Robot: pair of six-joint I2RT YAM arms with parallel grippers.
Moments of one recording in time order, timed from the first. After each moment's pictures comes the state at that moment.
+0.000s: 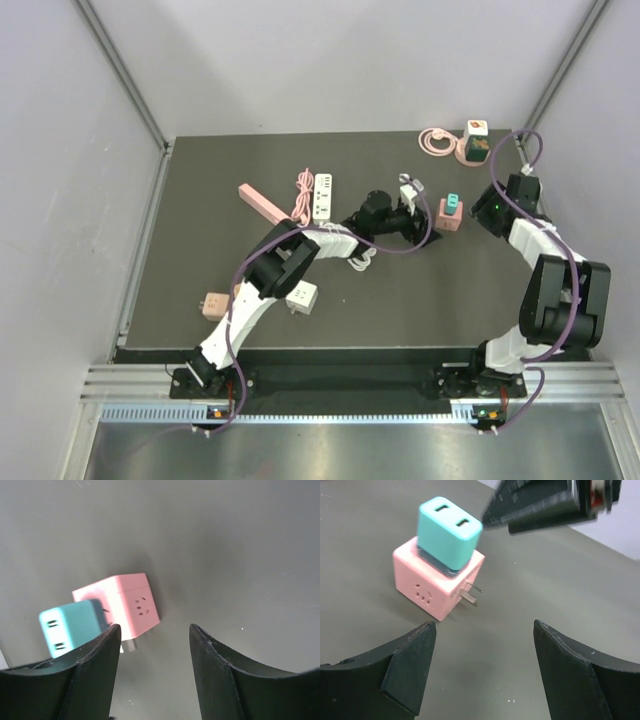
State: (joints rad) left arm -0.82 2.46 1.69 0.68 0.48 -0.25; right arm -0.19 1.53 0.93 -0.15 -0.06 0.54
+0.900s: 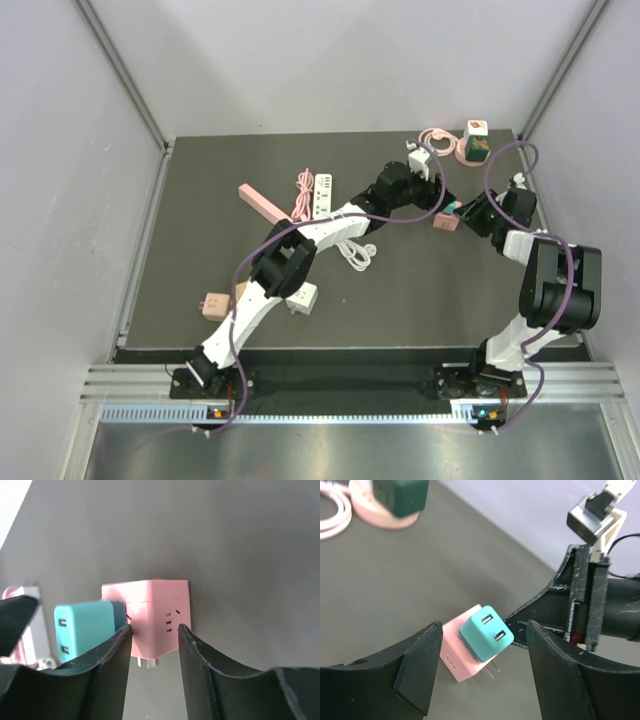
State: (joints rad) left arm -0.82 2.54 2.12 0.35 0.27 -0.38; right arm -0.23 1.64 0.78 0.25 -0.33 0.60
